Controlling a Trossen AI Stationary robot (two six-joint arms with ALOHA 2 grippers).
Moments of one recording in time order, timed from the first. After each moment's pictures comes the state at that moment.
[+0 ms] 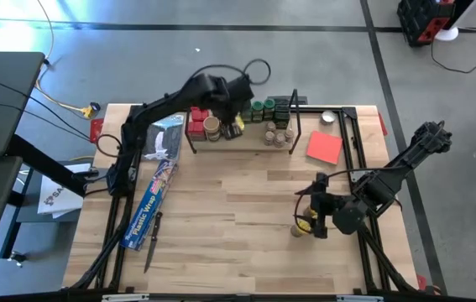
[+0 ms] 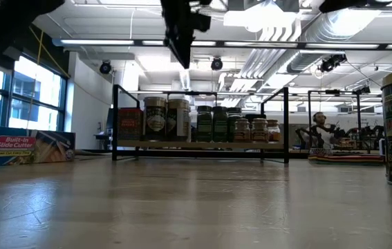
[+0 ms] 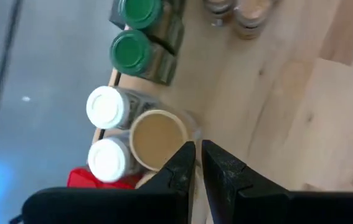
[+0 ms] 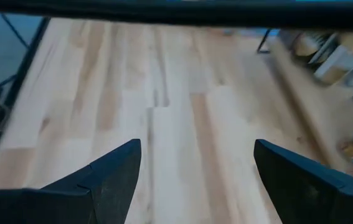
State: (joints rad) left arm 0.35 2.09 2.34 -1.44 -0.23 0.11; right arm 0.69 1.15 0.97 -0.65 0.67 0.46
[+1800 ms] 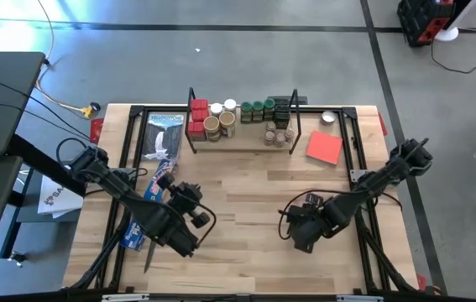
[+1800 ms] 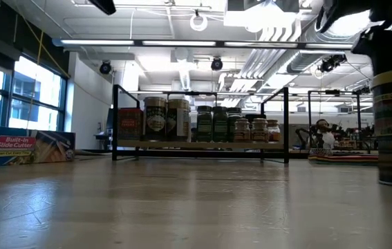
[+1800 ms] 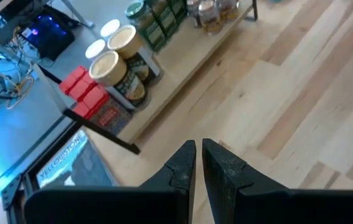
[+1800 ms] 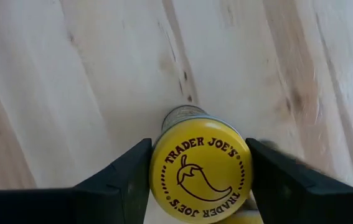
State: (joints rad) left arm -0.63 1.74 1.59 -1.56 -0.99 -1.30; right arm 0.59 1.58 1.13 -0.96 0.18 0.88
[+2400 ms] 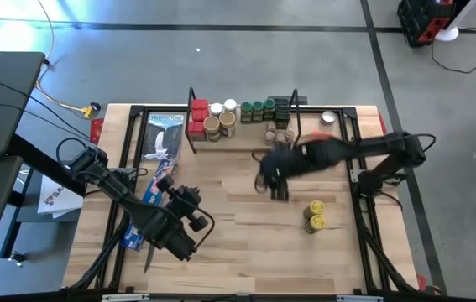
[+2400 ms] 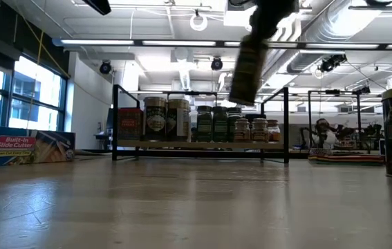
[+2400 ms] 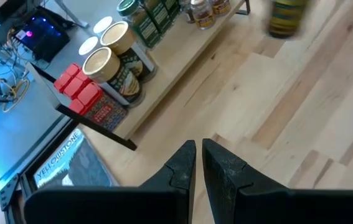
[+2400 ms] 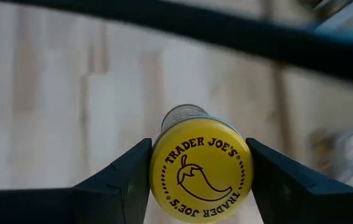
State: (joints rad) left arm -0.65 1.74 1.57 -1.56 -0.97 -1.30; right arm 0.11 1.59 1.47 -0.99 0.19 0.11
